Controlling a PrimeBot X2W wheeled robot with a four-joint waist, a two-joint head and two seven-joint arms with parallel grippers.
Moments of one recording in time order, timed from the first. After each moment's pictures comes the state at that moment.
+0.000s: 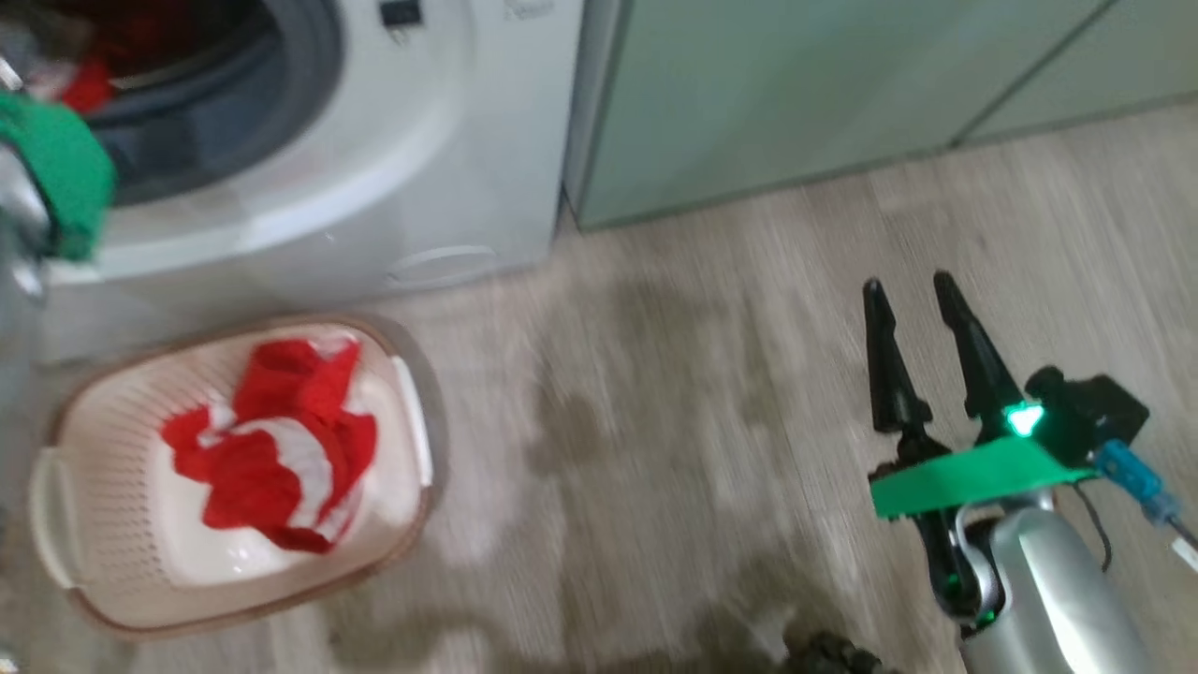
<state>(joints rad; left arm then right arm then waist) -0.98 0.37 -0.11 1.00 0.11 0.02 0.28 -0.24 -0.08 0.20 0.20 0.36 0.12 -0.26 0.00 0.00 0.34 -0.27</state>
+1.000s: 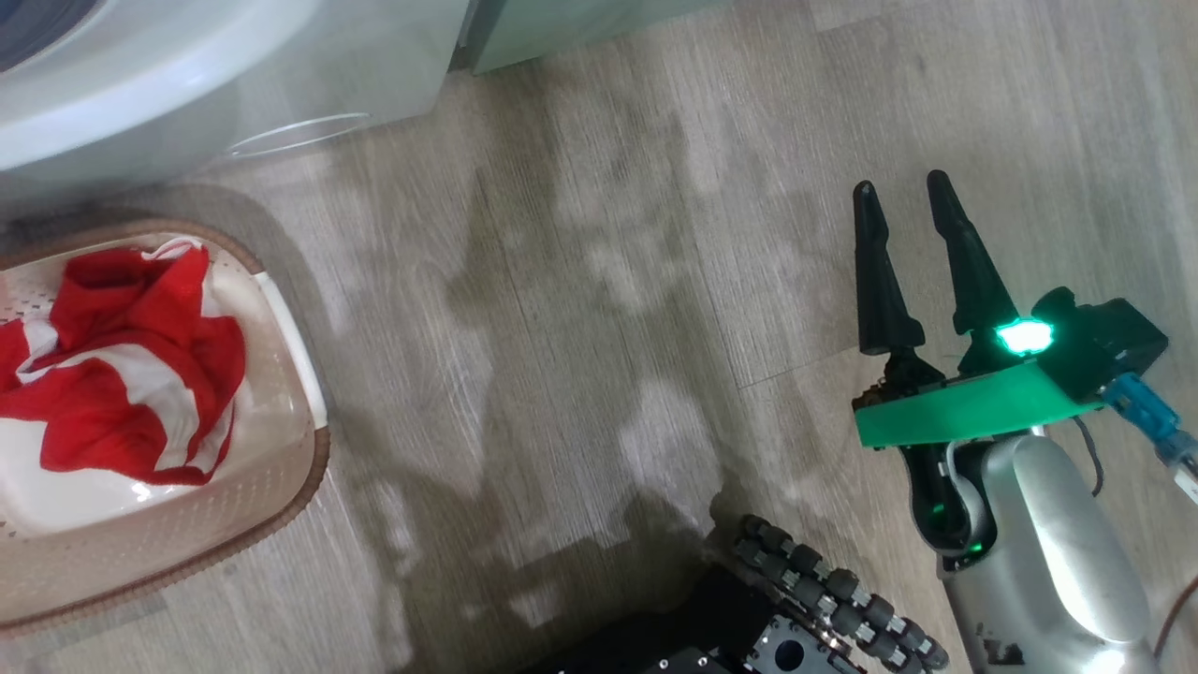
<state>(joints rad) -1.46 0.52 -0.22 1.26 0.21 0.07 0.41 -0.37 -0.05 0.23 0.16 0.39 0.12 -0.26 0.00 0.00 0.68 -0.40</state>
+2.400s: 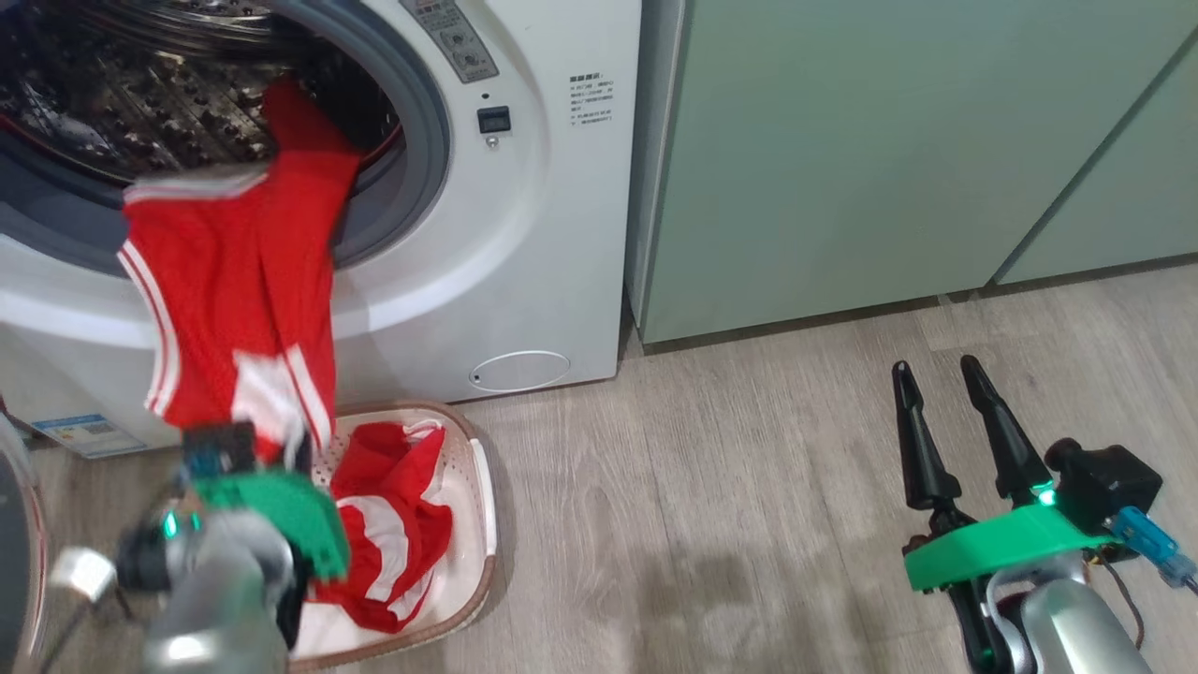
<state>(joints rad) -0.56 0.12 -0.03 1.16 -0.25 -0.11 -0.25 -0.13 -0.12 0.18 0.23 0.37 0.12 -0.26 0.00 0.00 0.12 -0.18</state>
